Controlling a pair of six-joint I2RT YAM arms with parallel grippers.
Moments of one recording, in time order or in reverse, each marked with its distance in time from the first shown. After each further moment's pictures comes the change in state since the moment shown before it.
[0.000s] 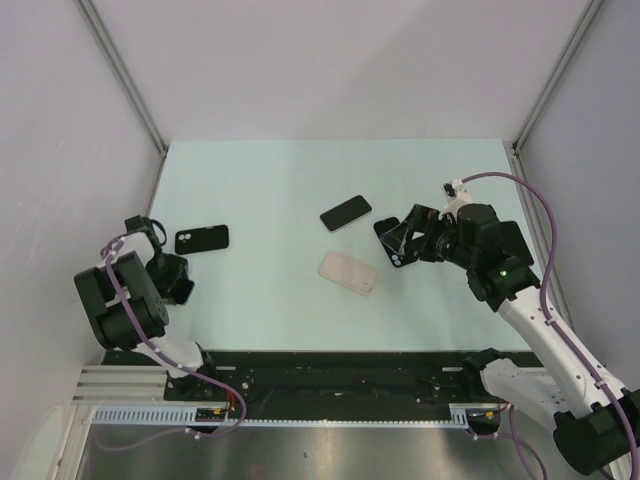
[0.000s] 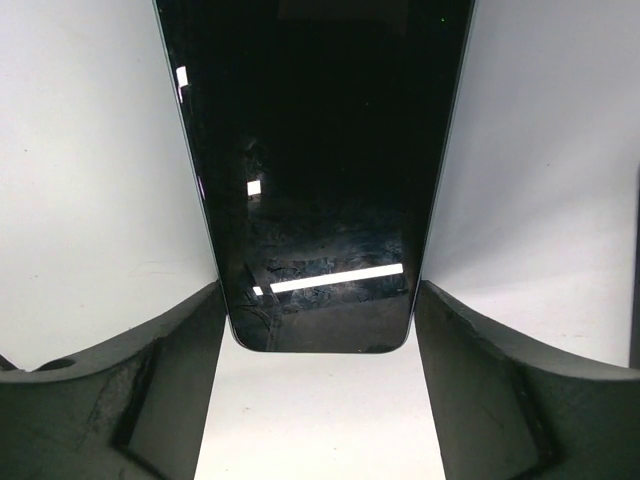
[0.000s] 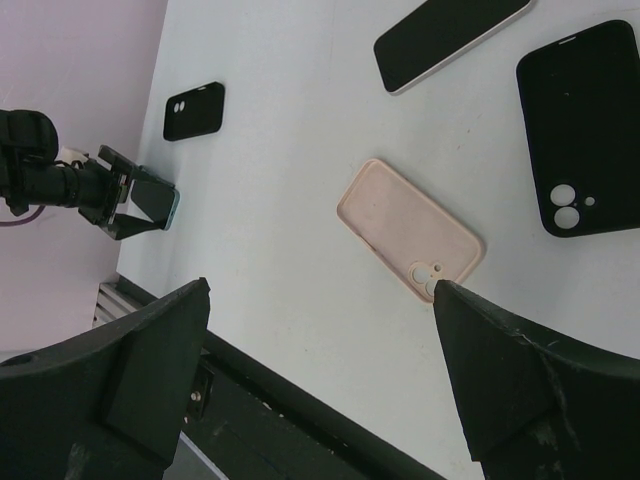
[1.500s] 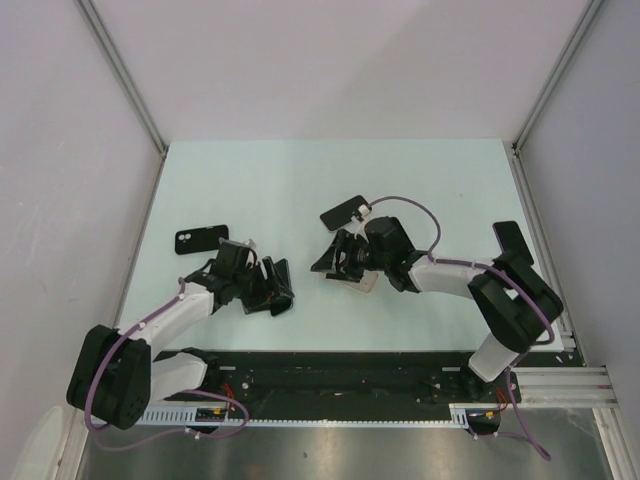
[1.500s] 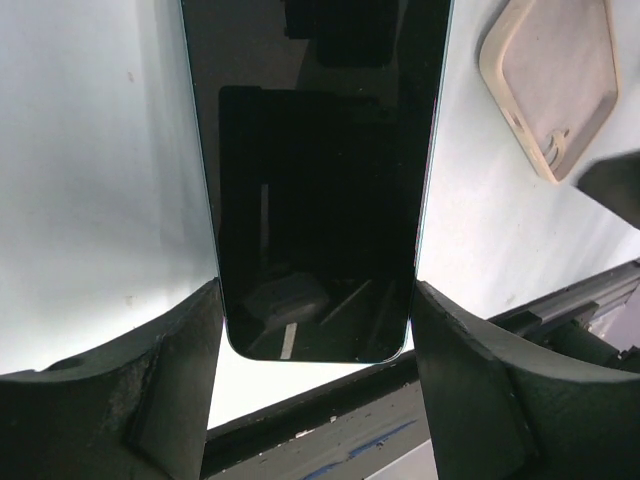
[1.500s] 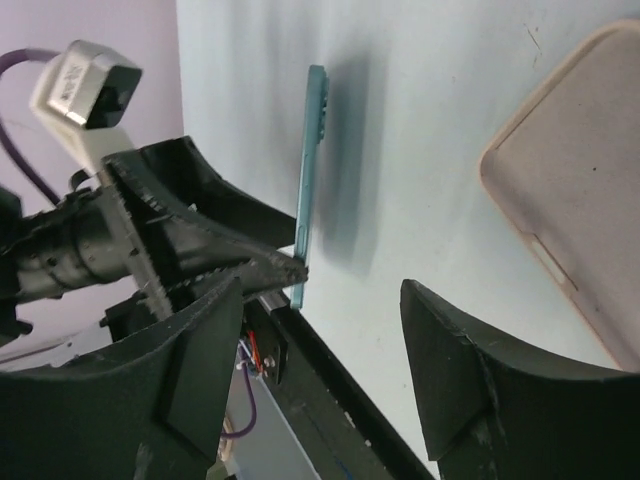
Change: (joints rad) left arm -0.821 -0.466 -0.398 0.346 0.449 0.085; right arm 0.283 0.686 -0.073 0.679 -0.188 0.344
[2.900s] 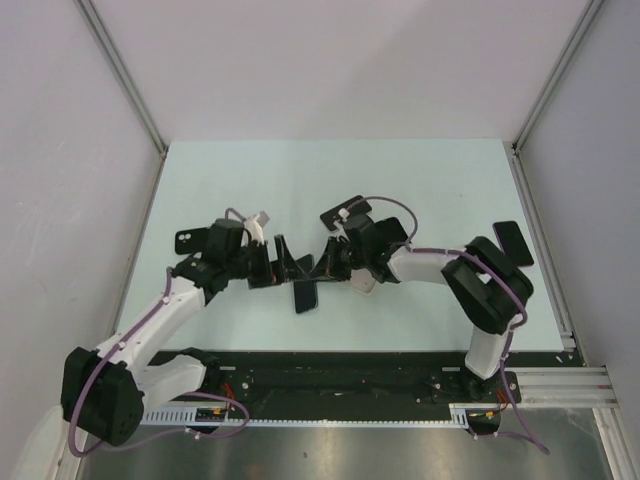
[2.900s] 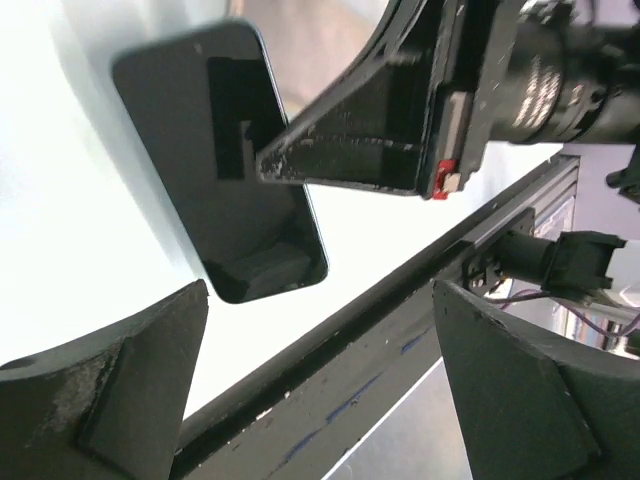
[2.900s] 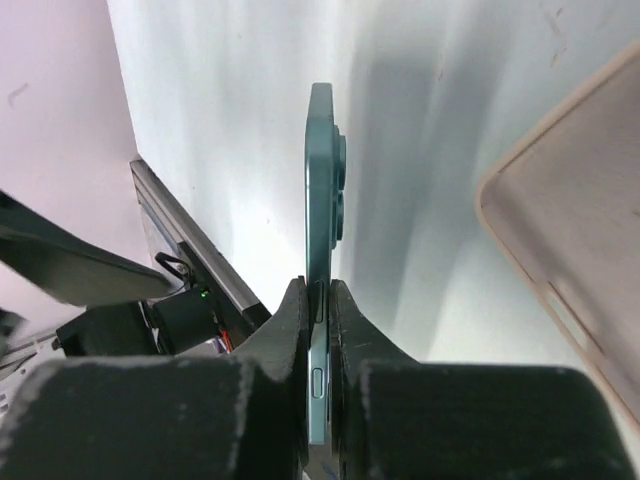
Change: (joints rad) left arm -0.022 -0.093 0.121 -0.020 0.215 0.167; right arm 0.060 0.249 0.169 -0.070 -0.027 0.002
